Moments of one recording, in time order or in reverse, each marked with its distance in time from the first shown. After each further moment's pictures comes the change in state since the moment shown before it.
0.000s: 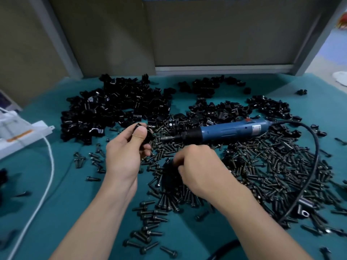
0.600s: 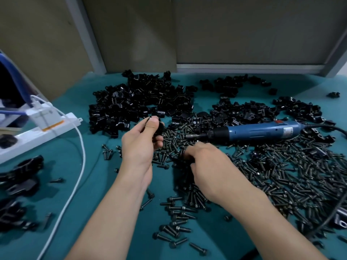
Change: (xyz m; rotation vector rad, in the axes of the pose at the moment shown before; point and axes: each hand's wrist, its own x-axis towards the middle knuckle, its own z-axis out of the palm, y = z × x) left_hand 0.019 0.011 -0.021 -0.068 0.057 -0.056; right_hand 0.006 -0.024 0.023 -0.037 0.028 -0.143
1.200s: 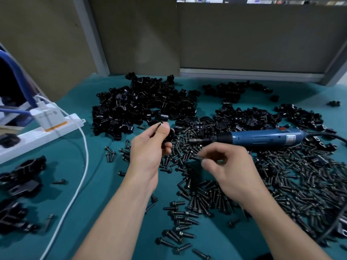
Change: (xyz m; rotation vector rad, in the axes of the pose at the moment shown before) left_hand -0.003 -0.004 0.001 0.021 -0.076 -0.055; right_hand -0.012 0.017 -0.010 0.639 0.237 0.220
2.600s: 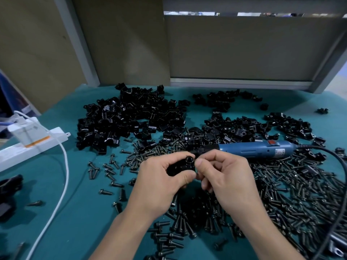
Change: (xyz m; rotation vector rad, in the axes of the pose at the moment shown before) left_hand -0.029 -0.012 0.013 0.579 -0.389 0.286; right_hand 0.008 0.010 -0.010 0.315 0.044 -0.041
